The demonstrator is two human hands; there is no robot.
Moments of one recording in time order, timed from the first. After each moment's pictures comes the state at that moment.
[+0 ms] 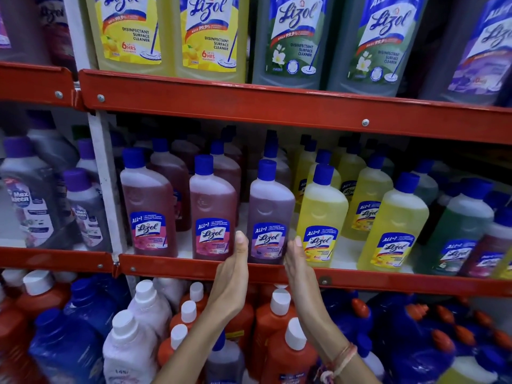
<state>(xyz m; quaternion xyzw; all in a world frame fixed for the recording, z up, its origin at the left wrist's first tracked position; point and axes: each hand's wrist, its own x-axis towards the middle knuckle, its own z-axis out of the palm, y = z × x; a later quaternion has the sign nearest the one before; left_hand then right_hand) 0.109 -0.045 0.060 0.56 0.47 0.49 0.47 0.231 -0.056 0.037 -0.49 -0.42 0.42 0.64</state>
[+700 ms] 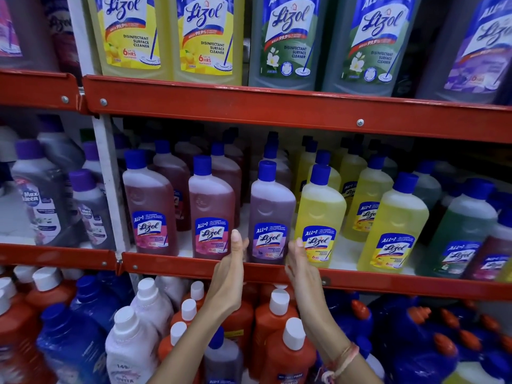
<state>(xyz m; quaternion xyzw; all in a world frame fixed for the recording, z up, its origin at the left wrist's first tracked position) 0.115 -0.042 0.054 0.54 0.46 0.50 0.49 0.244 -0.067 0.042 -0.51 -0.43 0.39 0.64</state>
